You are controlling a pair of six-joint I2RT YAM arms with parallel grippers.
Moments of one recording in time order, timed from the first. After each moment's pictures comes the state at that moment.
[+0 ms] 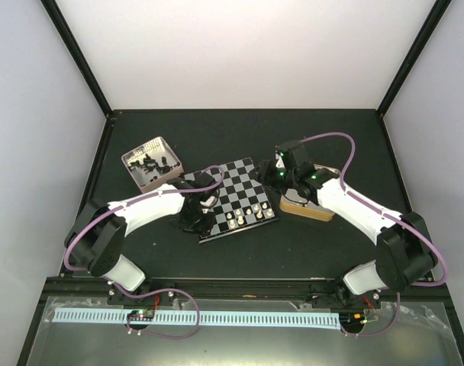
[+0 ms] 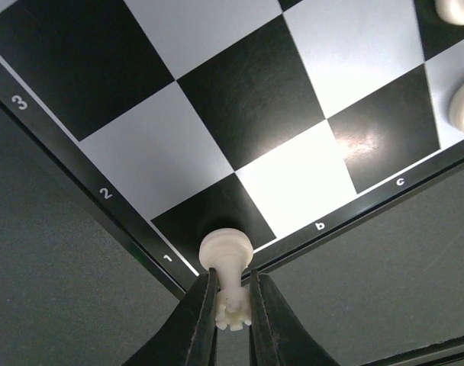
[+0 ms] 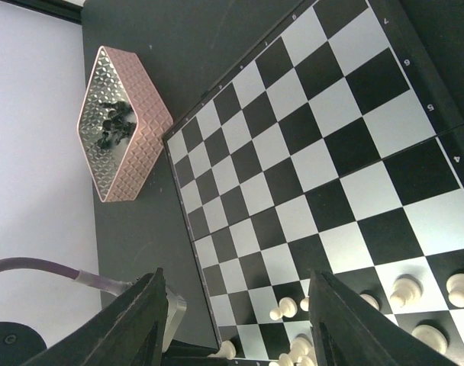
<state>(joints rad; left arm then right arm) -0.66 1.54 0.93 -0.89 0.17 -0.51 0.57 1.45 1.01 -0.29 -0.29 0.96</state>
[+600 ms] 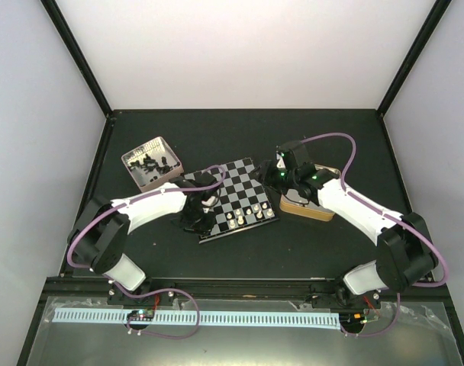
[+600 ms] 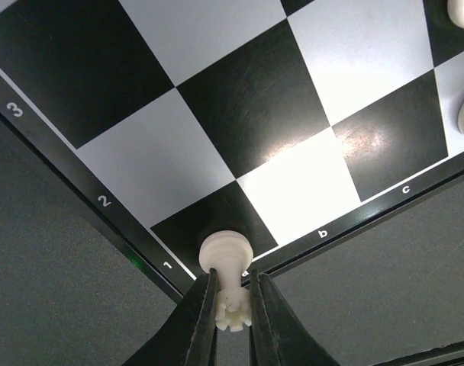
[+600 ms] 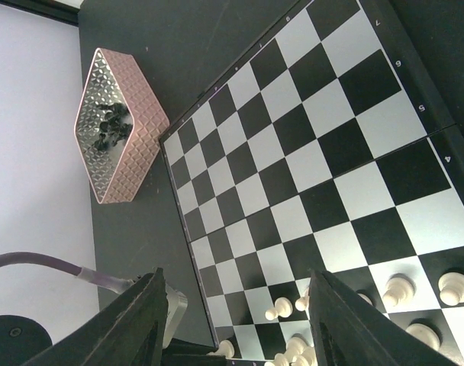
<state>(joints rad) -0.66 1.57 0.94 -0.90 0.17 -0.51 0.56 1.44 1.00 -0.29 -0.29 0.95</state>
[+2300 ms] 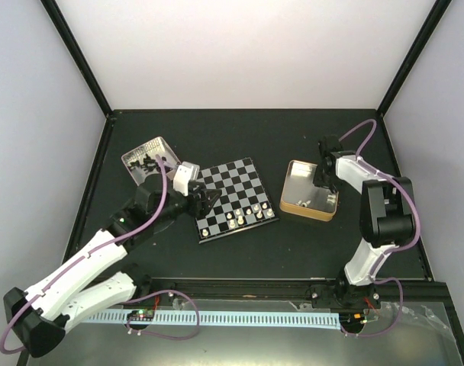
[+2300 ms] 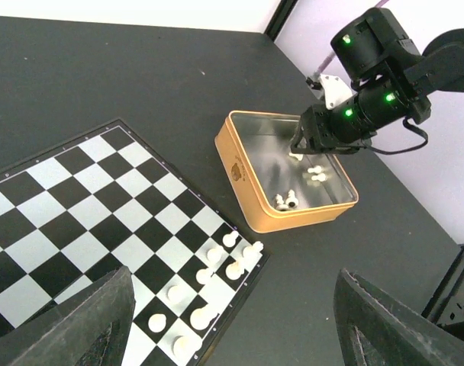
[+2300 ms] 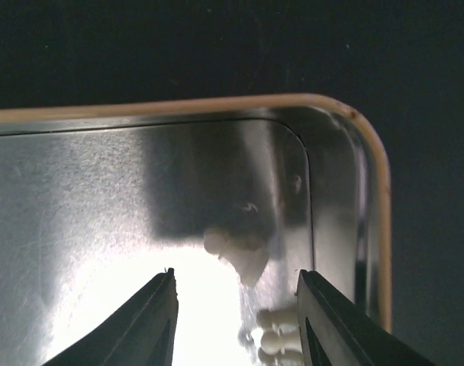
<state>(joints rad) -0.66 0.82 0.74 -0.30 0.17 -0.42 0.13 1.75 1.12 -0.65 0.22 0.41</state>
